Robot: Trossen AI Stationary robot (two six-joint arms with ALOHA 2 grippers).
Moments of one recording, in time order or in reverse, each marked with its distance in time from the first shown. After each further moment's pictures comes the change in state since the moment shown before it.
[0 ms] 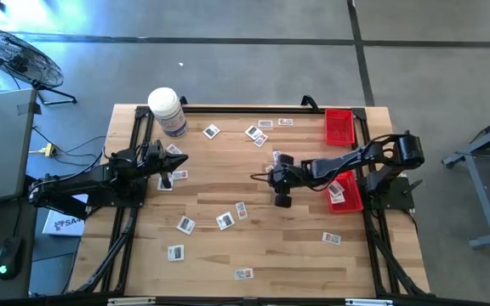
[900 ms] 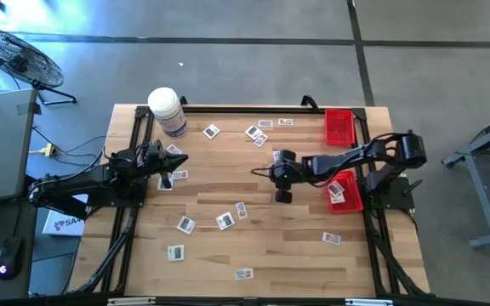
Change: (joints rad) left arm 0.000 0.000 0.000 0.000 0.000 0.000; right arm -0.033 -0.027 0.009 -0.050 0.020 0.002
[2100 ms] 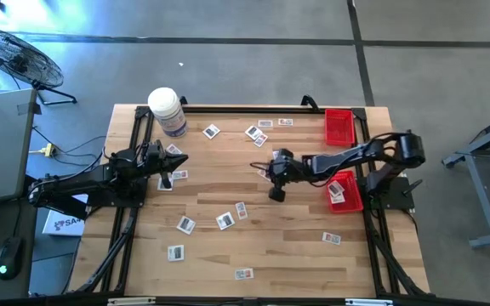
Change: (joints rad) left arm 0.000 0.000 0.000 0.000 0.000 0.000; right arm -0.014 0.012 -0.001 0.127 -0.010 0.122
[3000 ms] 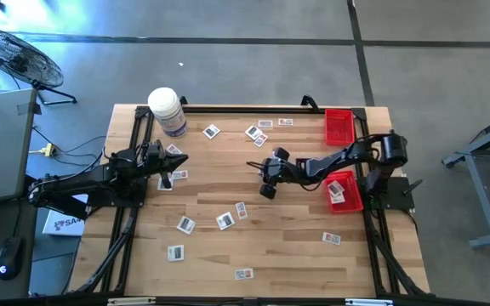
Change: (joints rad) left arm 0.000 0.000 0.000 0.000 0.000 0.000; right arm 0.005 0.157 0.001 0.248 0.124 0.042
